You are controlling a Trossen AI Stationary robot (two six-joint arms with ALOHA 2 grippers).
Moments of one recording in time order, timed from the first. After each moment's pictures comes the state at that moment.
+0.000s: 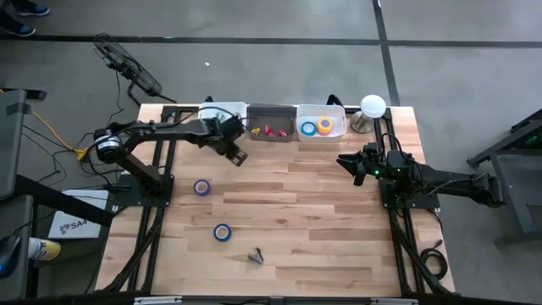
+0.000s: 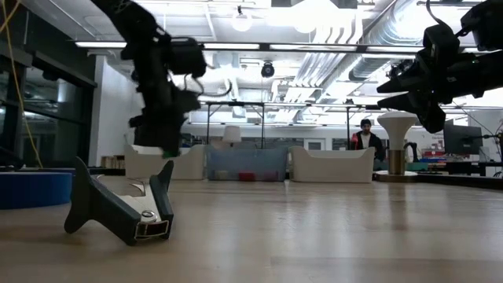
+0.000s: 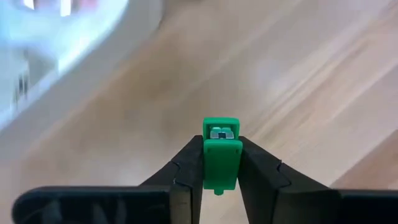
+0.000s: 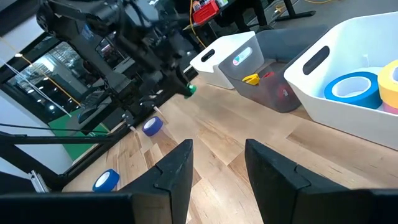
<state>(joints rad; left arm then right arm) 0.44 1.52 0.94 -0.60 -0.07 -0.44 -0.22 0.22 0.05 0.04 0.12 0.62</state>
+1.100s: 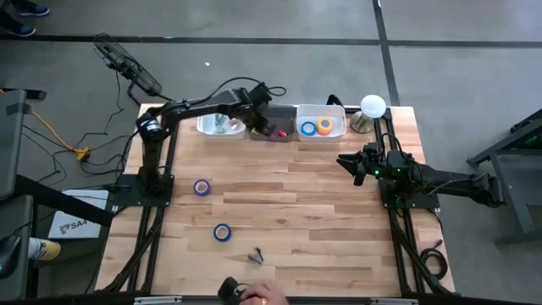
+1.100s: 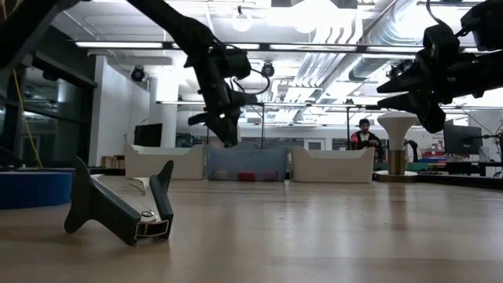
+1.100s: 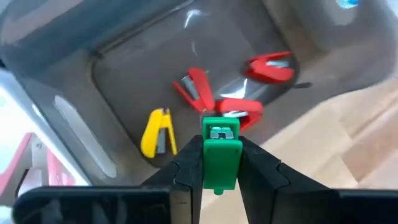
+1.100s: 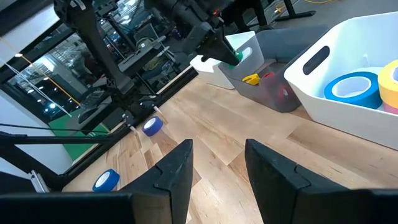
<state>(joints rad) 0.56 1.93 1.56 -0.72 0.02 -0.40 -0.22 0.22 0.05 0.04 0.12 0.62</state>
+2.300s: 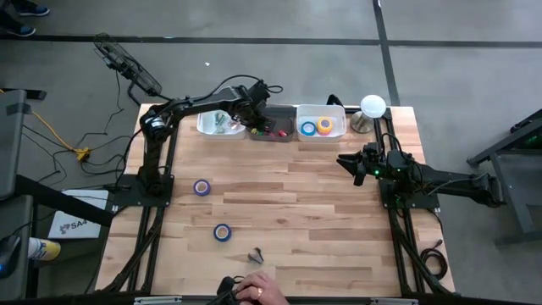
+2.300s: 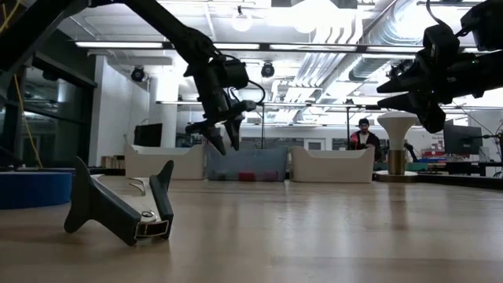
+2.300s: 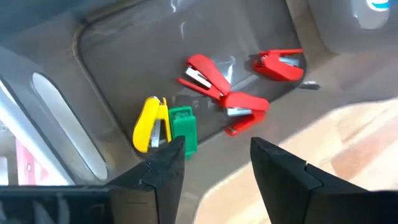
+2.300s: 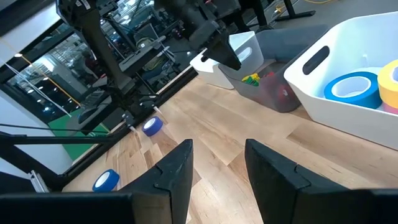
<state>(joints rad) 0.61 1.98 1.58 -0.75 0.13 -0.49 -0.22 0.22 0.05 0.04 0.12 0.62</state>
